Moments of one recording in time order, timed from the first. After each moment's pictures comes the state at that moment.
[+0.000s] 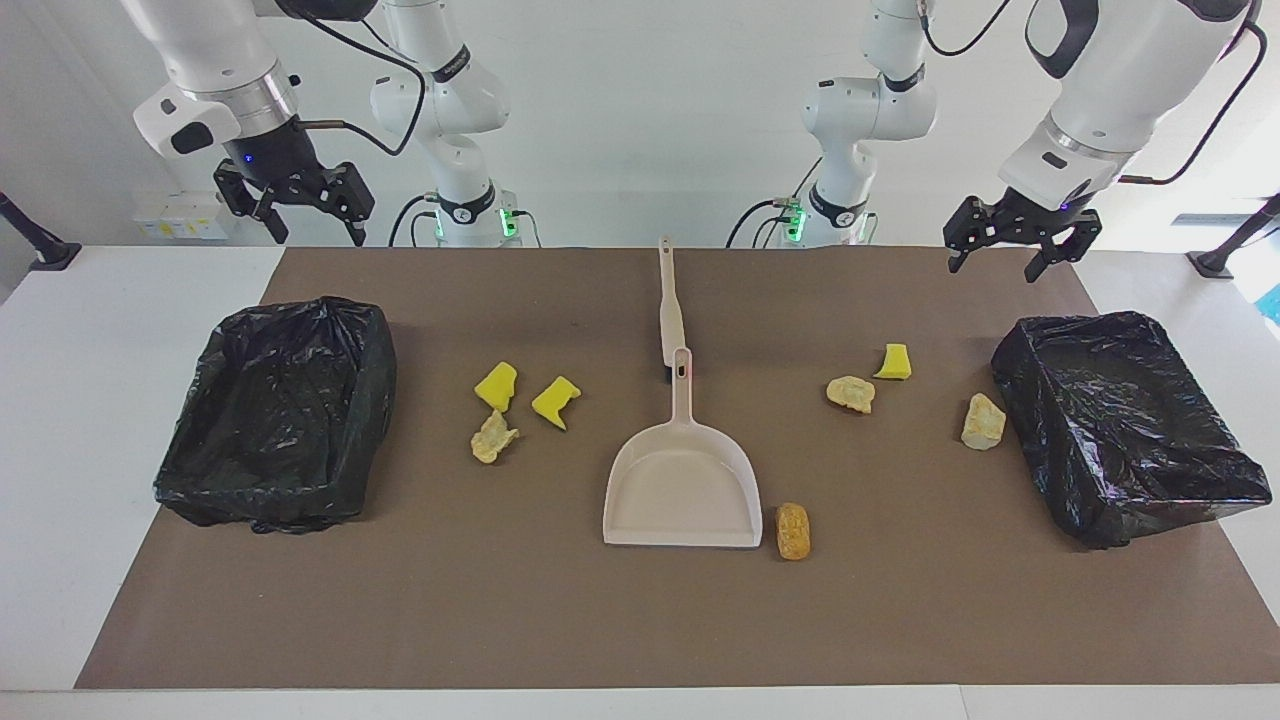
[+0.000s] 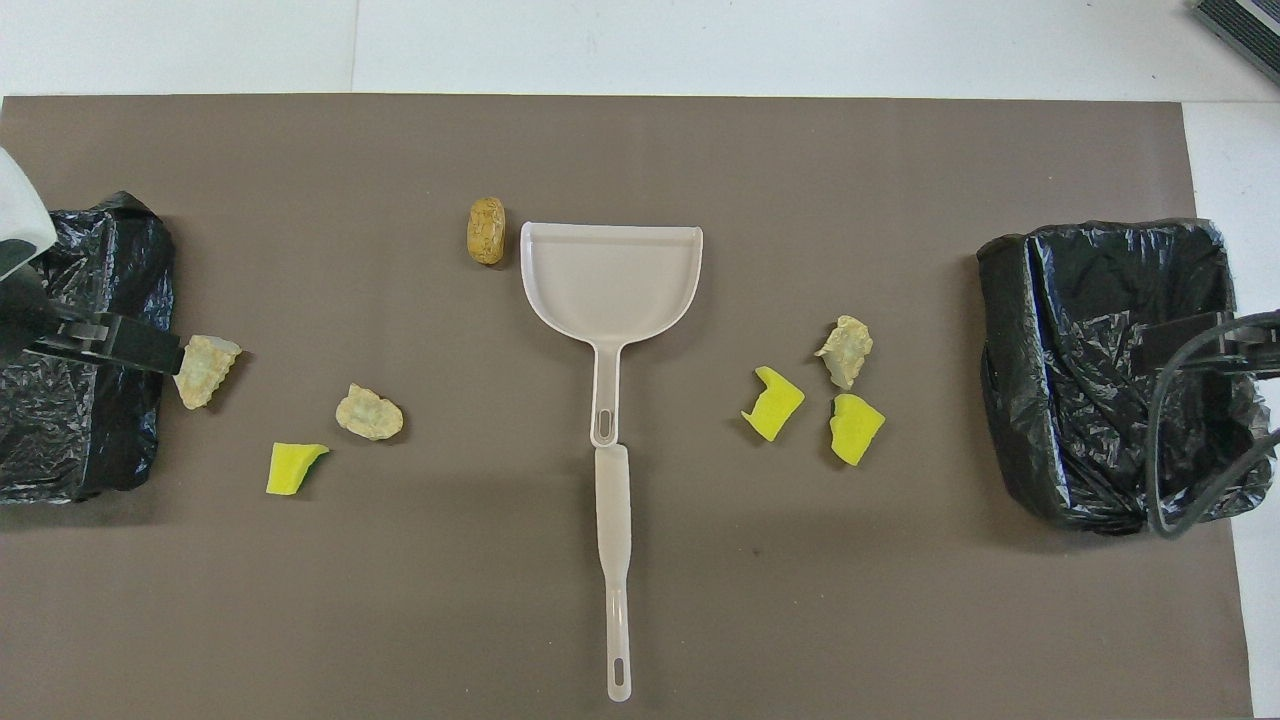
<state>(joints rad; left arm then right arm) -0.12 -0.02 0.02 -1.59 0.00 1.54 0.13 0.04 -0.07 -0.07 -1.58 -0.01 1.50 0.03</state>
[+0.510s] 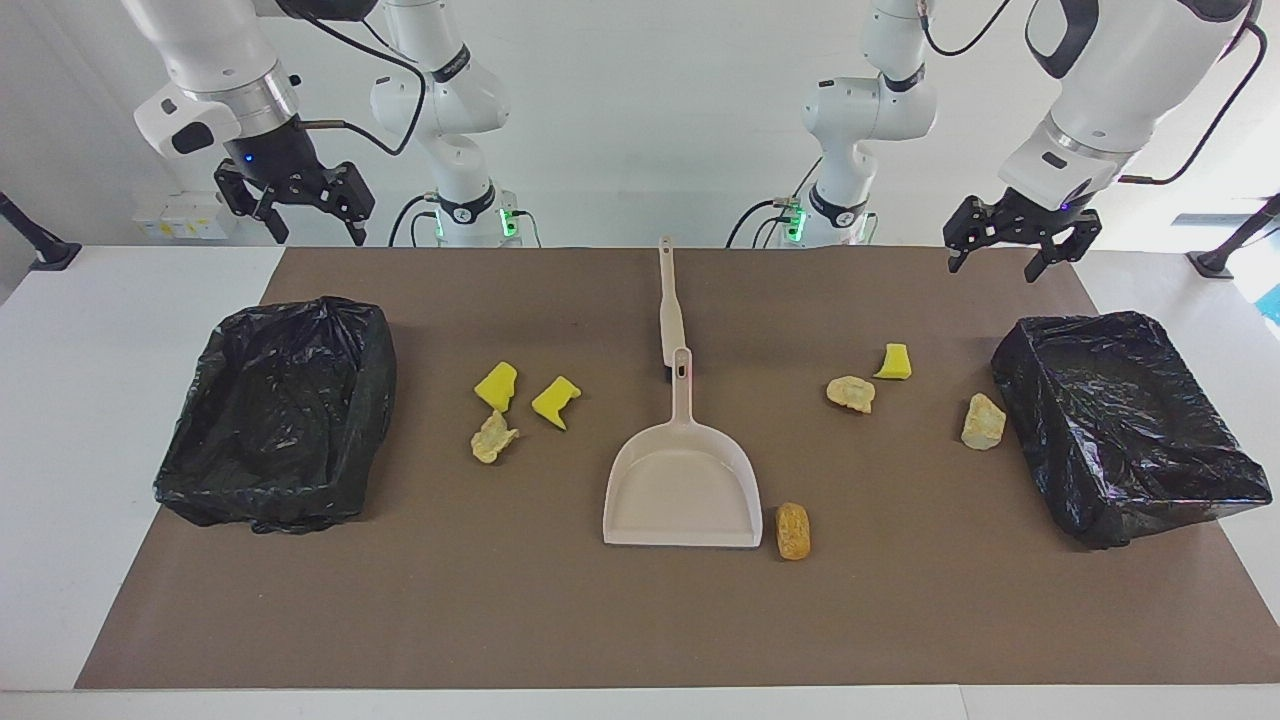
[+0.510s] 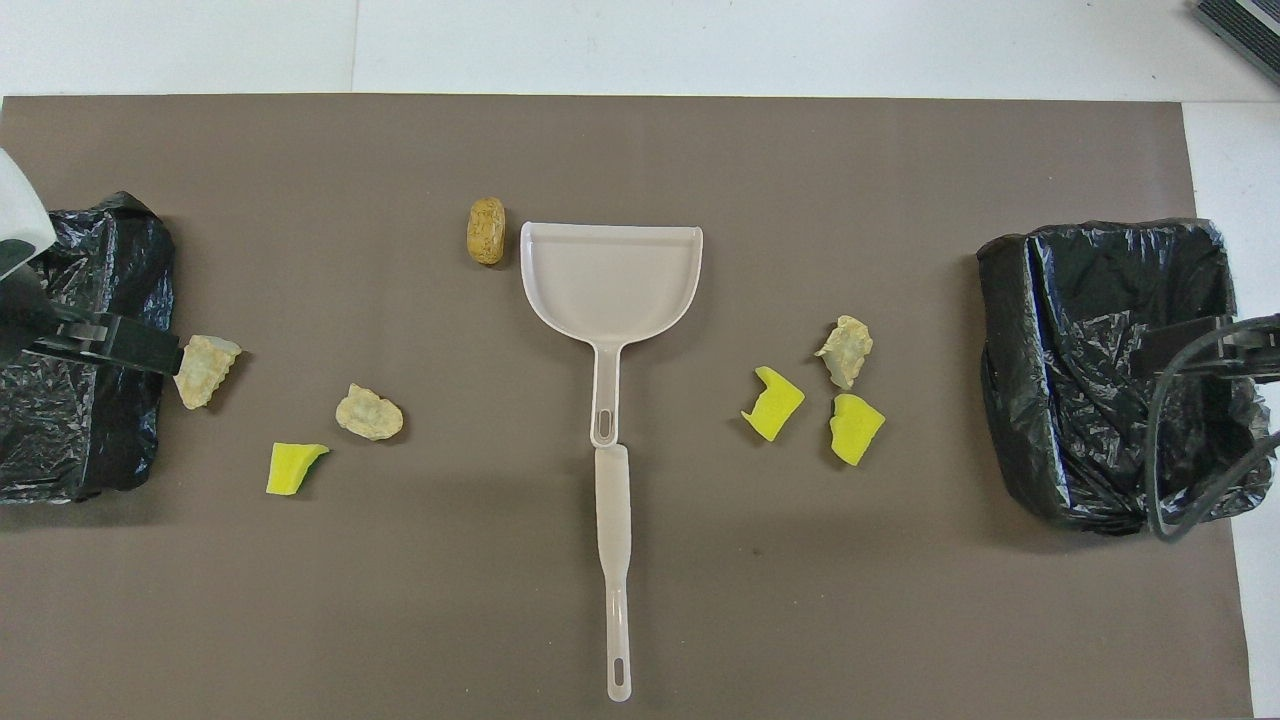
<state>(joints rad) -0.12 -0.02 0.03 -1.59 0.00 1.54 0.13 0.04 -0.08 -0.07 -1.60 -0.01 1.50 0.03</state>
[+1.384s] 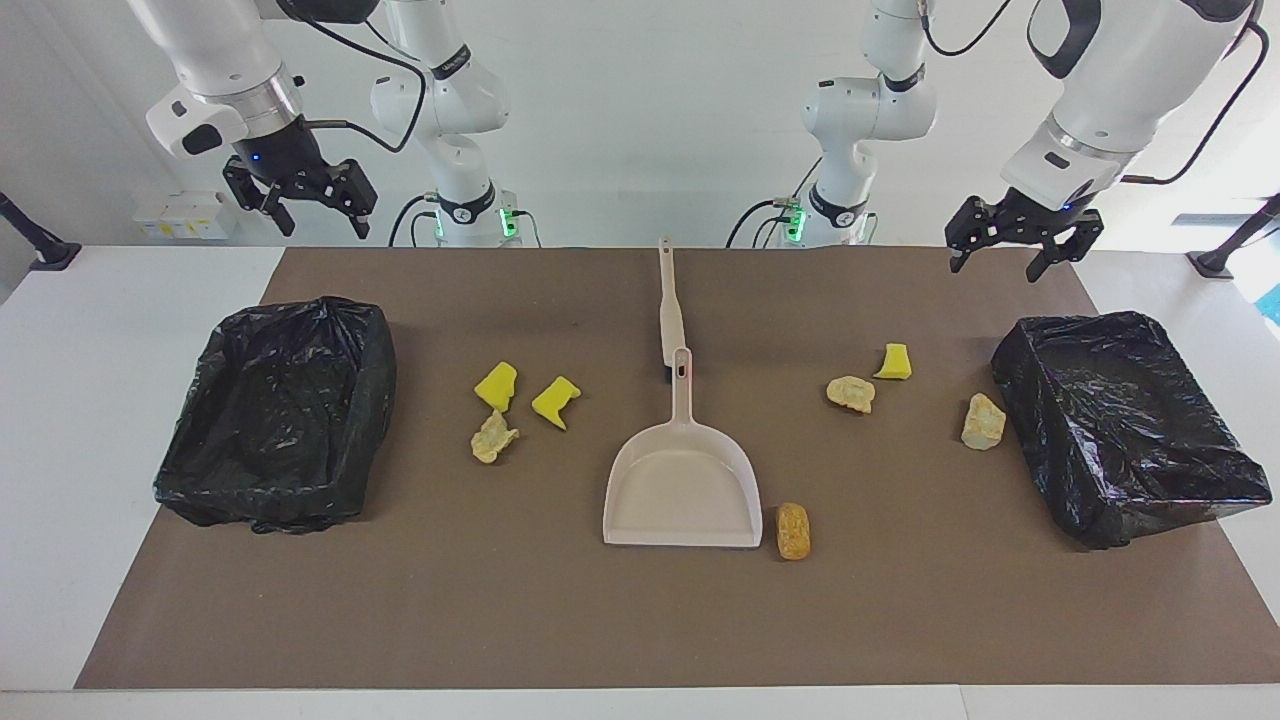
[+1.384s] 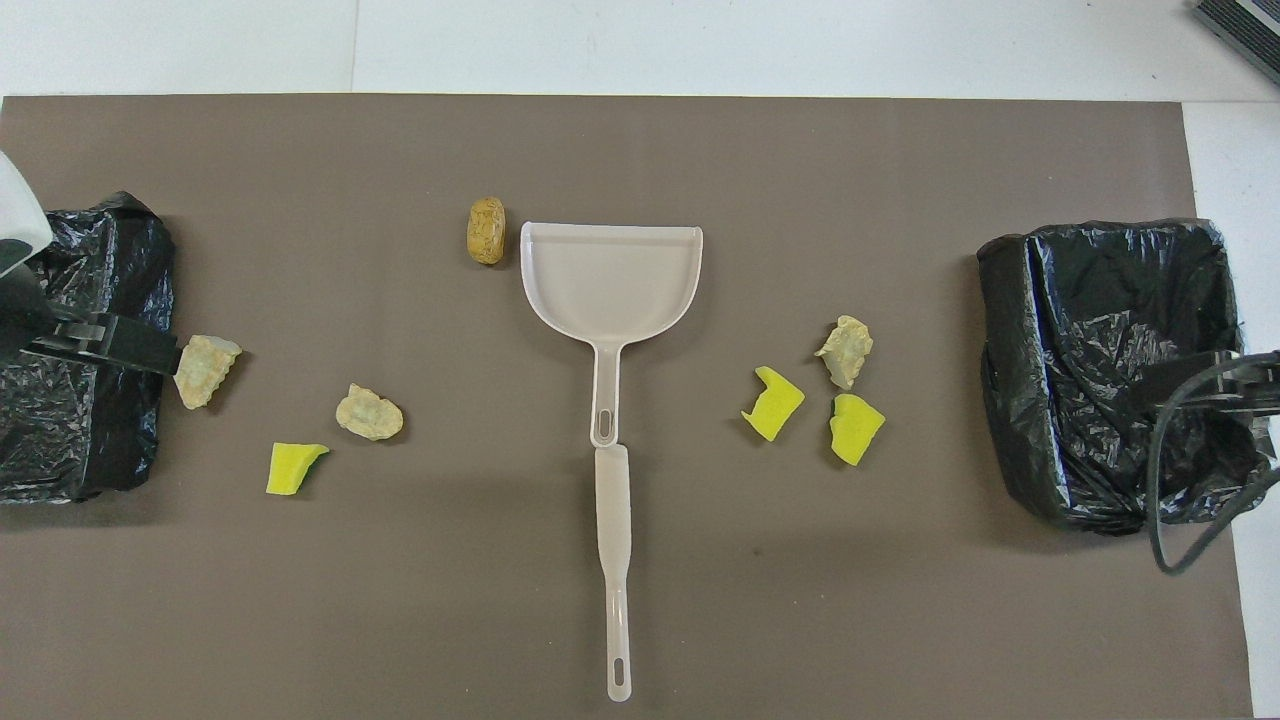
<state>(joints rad) -0.12 -0.02 0.03 -1.59 0.00 1.54 0.13 0.03 -0.14 -0.07 -1.68 -0.01 1.50 0.03</state>
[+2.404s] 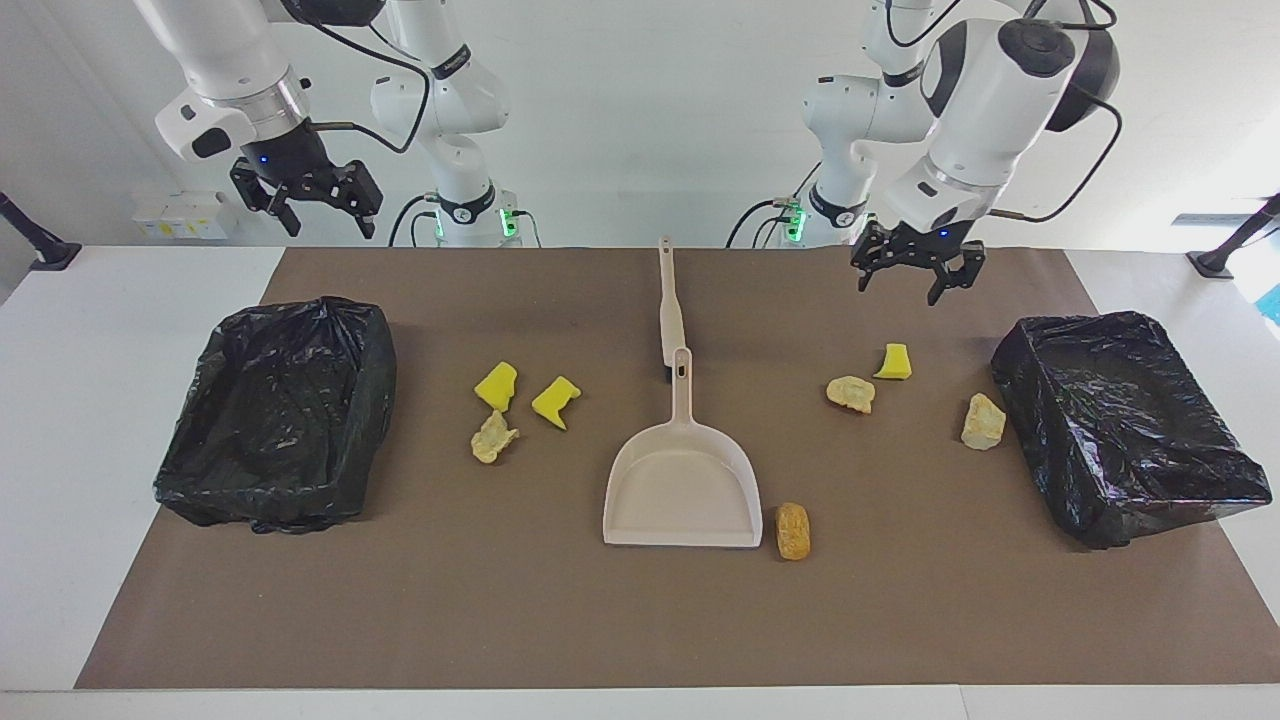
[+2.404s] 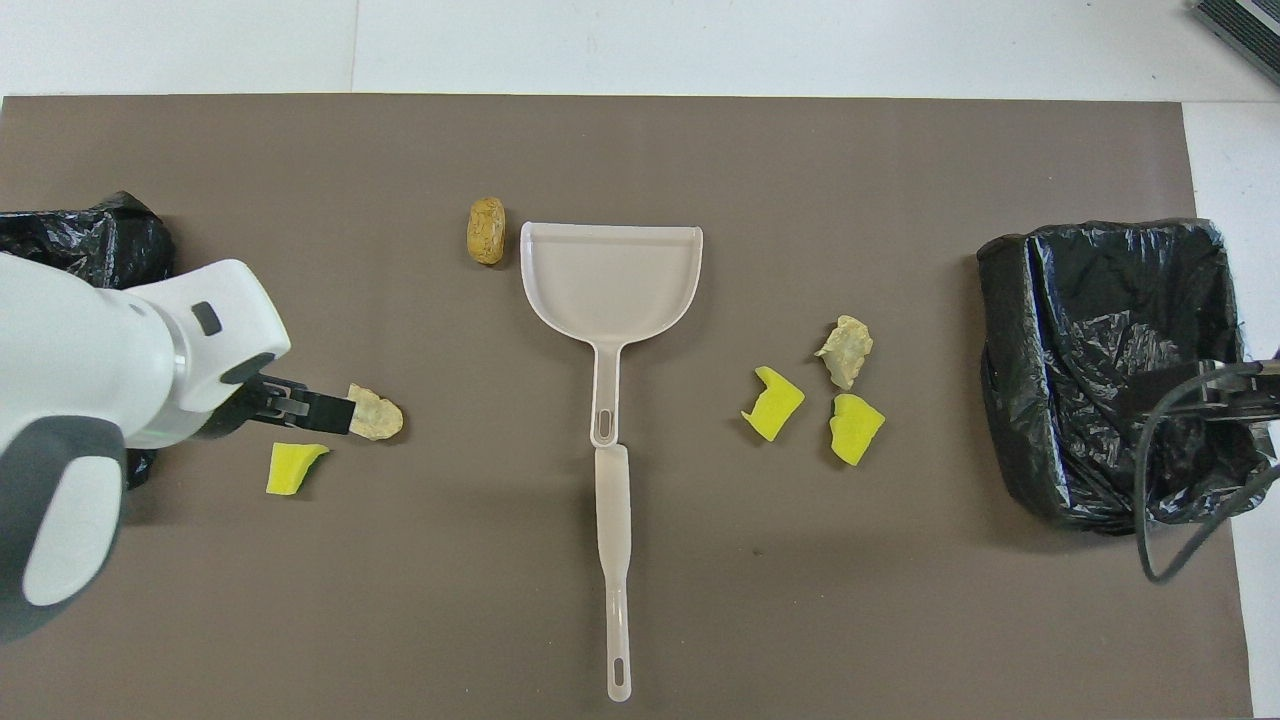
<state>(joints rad) -0.32 -0.16 0.01 -1.99 -0.03 1.85 0.01 0.05 -0.14 -0.06 -1.70 -0.01 1.51 0.03</state>
